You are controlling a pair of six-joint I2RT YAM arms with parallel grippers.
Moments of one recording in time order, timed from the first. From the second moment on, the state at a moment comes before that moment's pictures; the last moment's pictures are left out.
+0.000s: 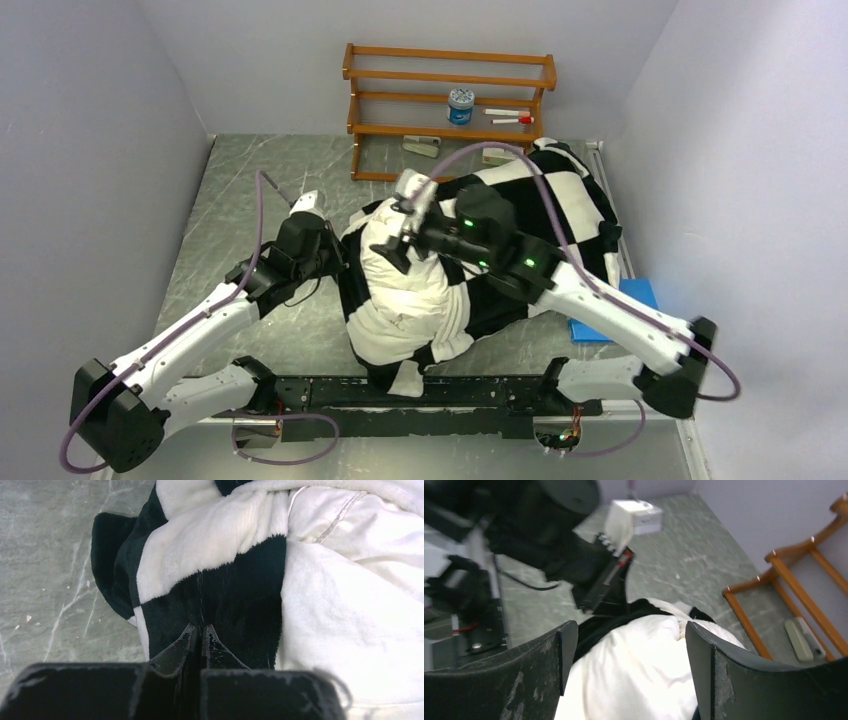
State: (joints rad) left arm -0.62 1.02 0.77 -0.38 -0.19 -0.72; right arm 0.99 1.13 1.18 -0.17 -0.17 -0.20
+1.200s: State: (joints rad) left arm -0.36 1.16 0.78 -0.44 -0.02 -0.72; right arm 0.97 1.11 0.79 0.02 -0.20 -0.30
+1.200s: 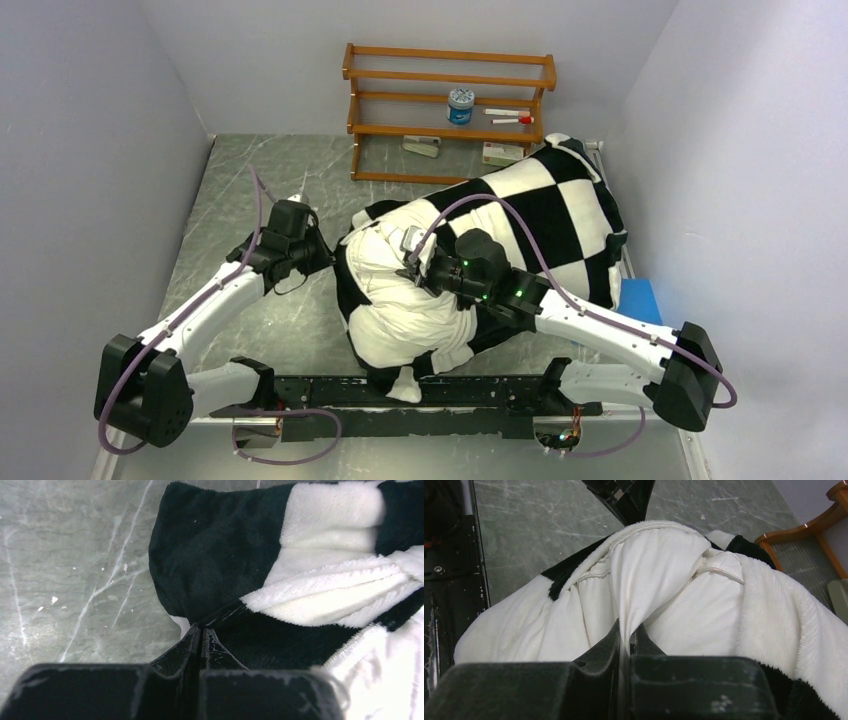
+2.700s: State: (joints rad) left arm -0.33 0.57 0.48 -0.59 0.33 -0.88; right arm 0.86 1.24 1.19 -0.40 -0.22 0.29
